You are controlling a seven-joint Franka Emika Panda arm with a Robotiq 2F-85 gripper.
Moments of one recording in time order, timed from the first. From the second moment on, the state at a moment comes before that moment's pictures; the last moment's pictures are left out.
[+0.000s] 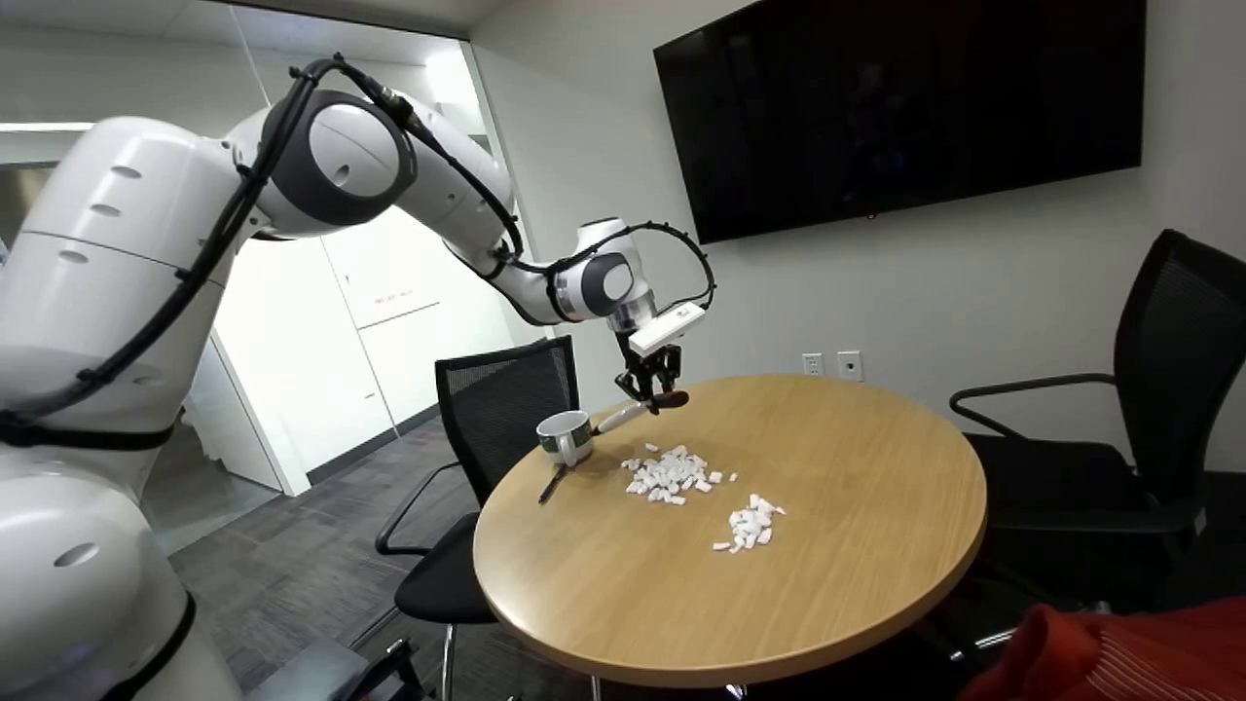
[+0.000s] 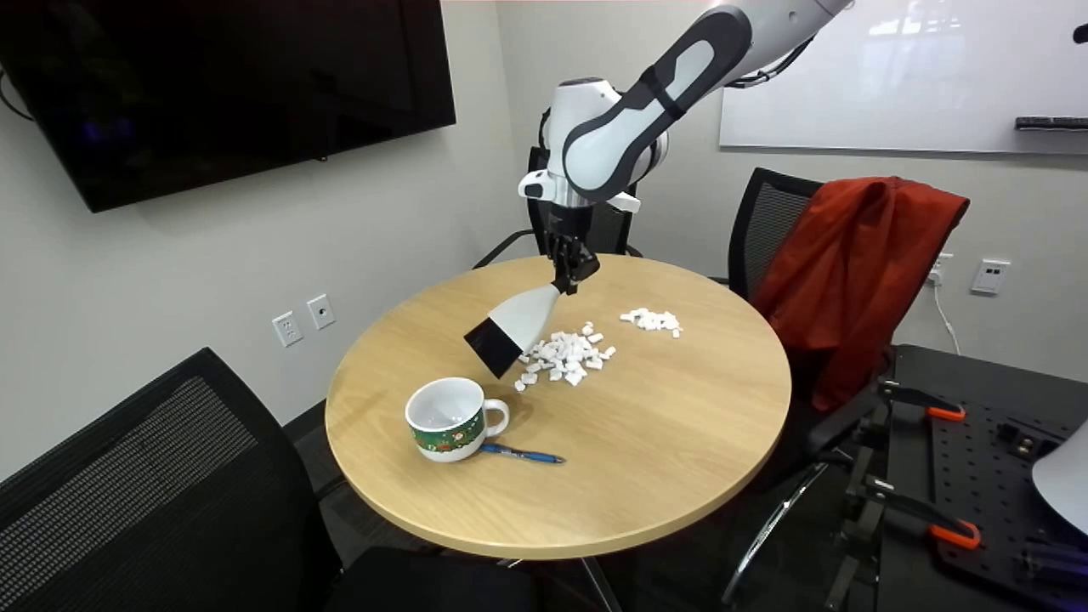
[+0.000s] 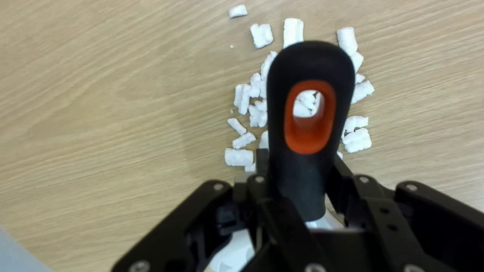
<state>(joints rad) -0.13 0.62 0.08 -1.69 -0.08 2.48 -1.17</state>
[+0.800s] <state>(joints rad) -0.13 0.75 0.05 -1.60 -0.11 2.48 -1.12</state>
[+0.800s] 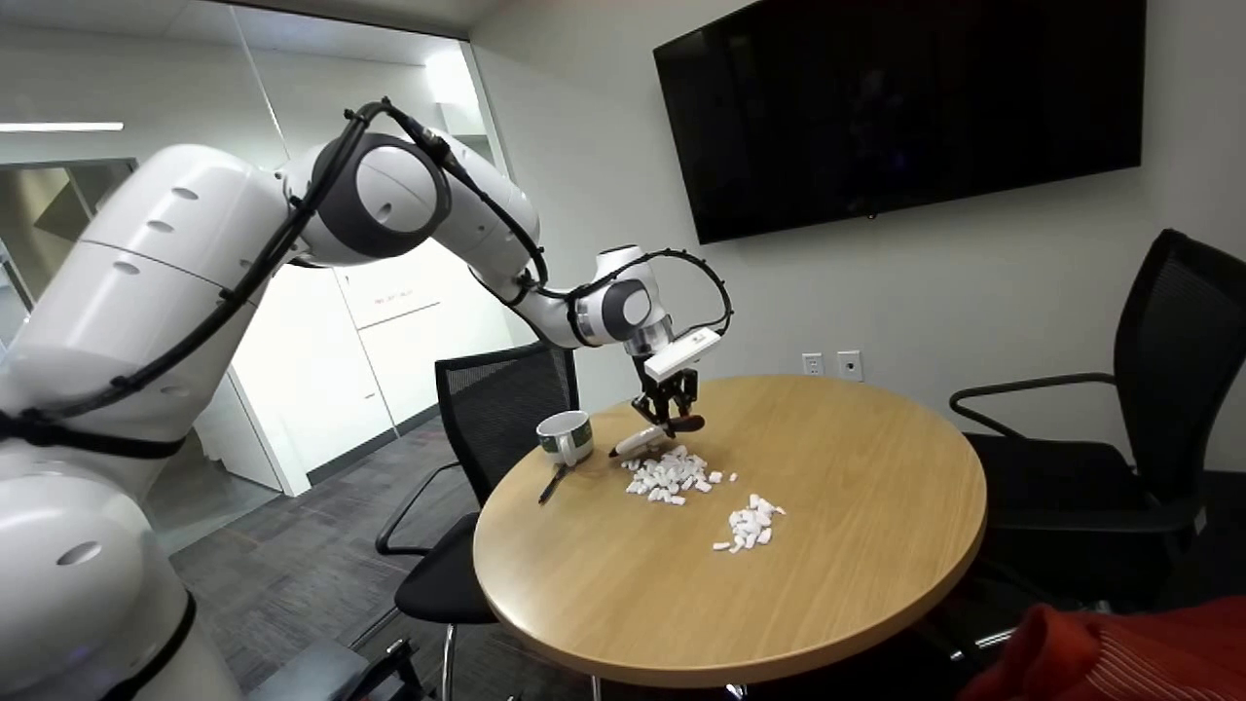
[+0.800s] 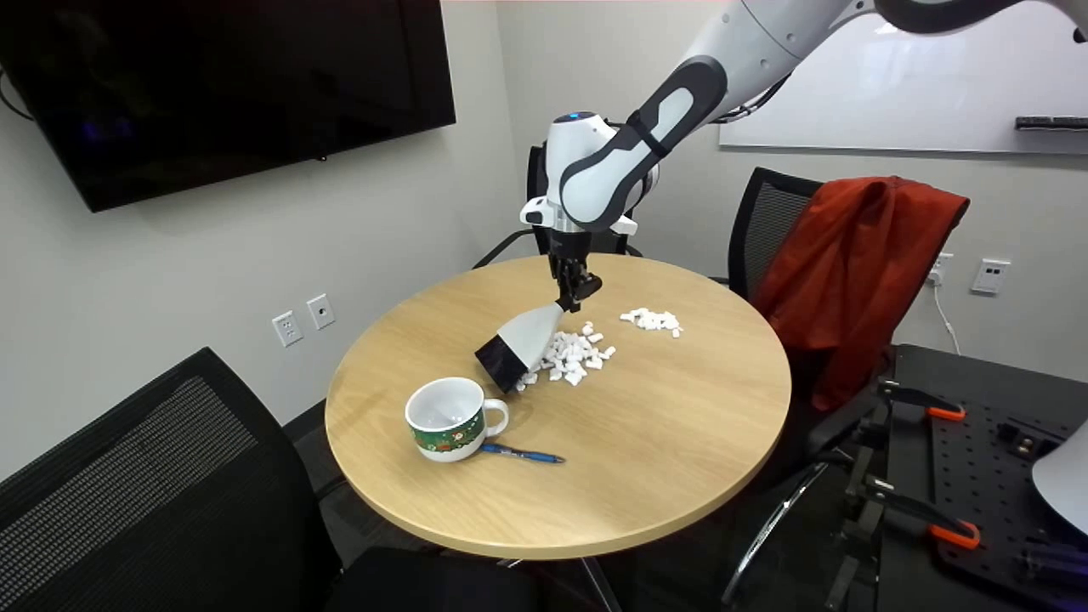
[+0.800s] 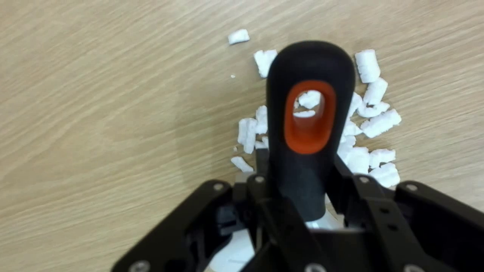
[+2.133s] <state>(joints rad) -0.16 0.70 -0.07 -1.63 -0.27 2.22 -1.00</state>
